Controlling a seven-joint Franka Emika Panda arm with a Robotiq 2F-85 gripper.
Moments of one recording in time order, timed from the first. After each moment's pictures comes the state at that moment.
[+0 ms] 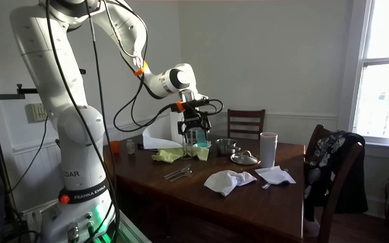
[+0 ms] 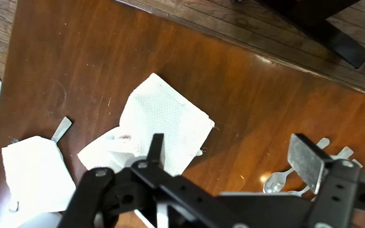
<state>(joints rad) -0.02 -0.19 -0.08 -2.53 -0.38 2.30 -0.40</state>
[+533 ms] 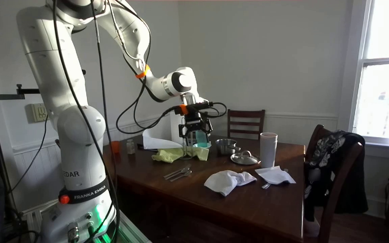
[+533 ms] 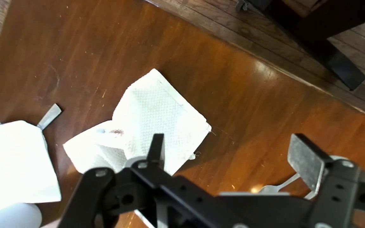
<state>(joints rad) -0.02 -0.15 -0.08 -2.52 -0.40 2.32 -0.50</state>
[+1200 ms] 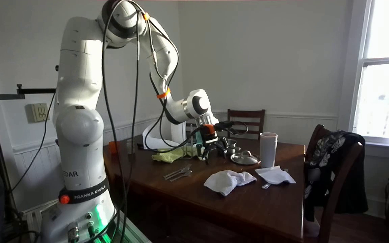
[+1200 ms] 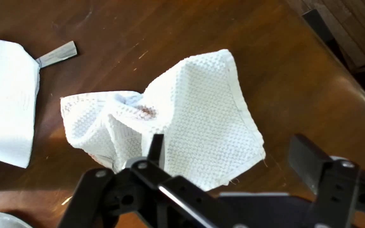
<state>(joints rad) -0.08 0.22 -0.12 -2.36 -0.59 2.59 -0.77</state>
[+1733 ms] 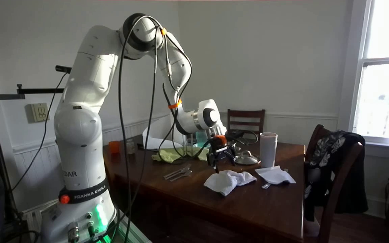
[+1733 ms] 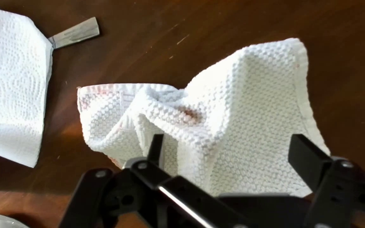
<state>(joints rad) -0.14 0.43 -0.12 -2.23 -0.60 2.75 -0.84</state>
